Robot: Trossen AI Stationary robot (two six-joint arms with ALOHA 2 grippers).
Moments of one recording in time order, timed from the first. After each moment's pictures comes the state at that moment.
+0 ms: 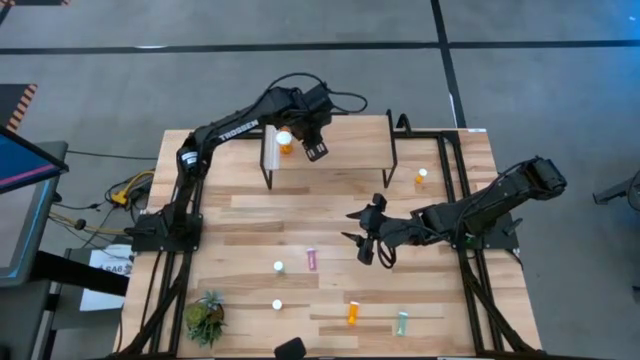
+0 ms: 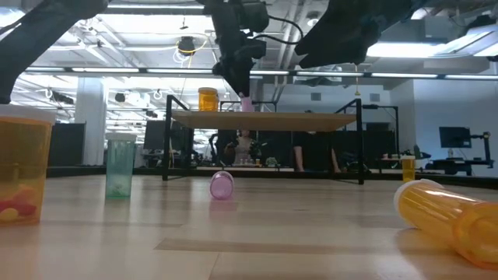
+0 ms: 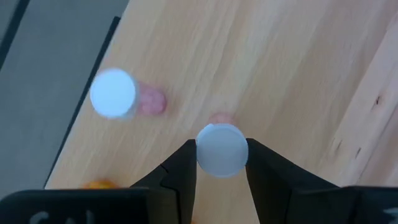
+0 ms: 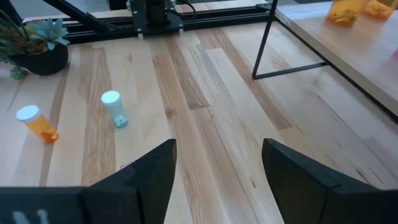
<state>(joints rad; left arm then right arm) 0.47 2.10 2.22 -1.30 -0.11 0.05 0.31 1.36 0.83 0.01 0.55 0.31</state>
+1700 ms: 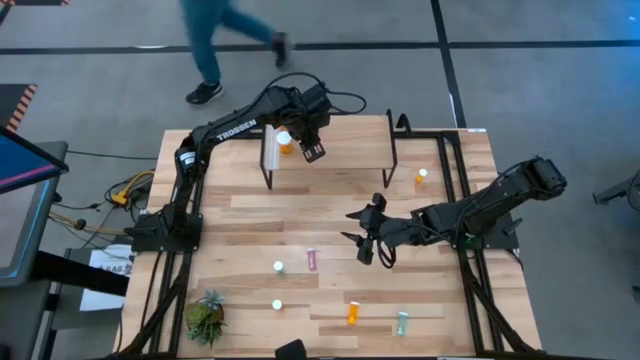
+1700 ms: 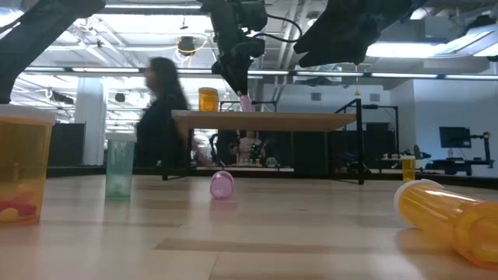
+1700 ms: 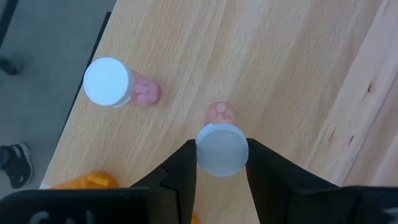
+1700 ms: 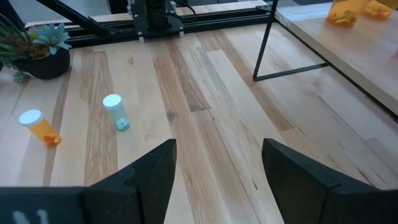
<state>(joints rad) 0.47 2.08 2.22 -1.31 -0.09 0.07 0.31 1.36 0.83 0.02 0.55 0.32</state>
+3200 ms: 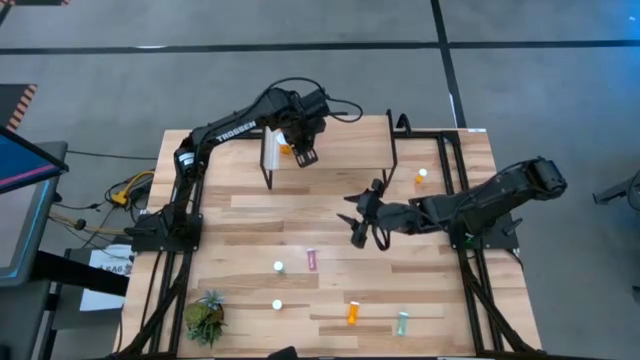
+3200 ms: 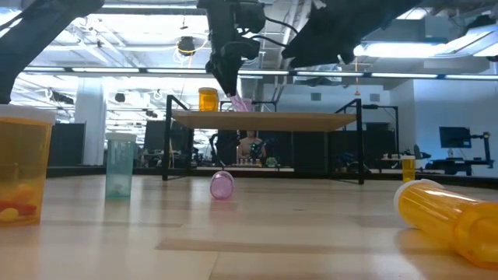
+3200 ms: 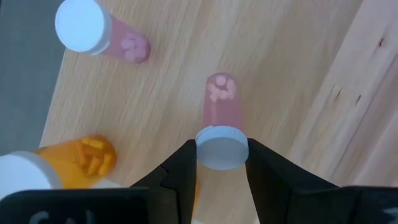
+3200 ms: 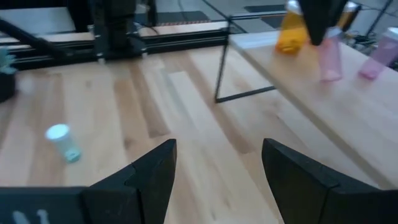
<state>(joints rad) 0.45 2.07 2.20 -1.43 -0.11 0.09 0.21 1.36 0.83 0.09 0.58 0.21</state>
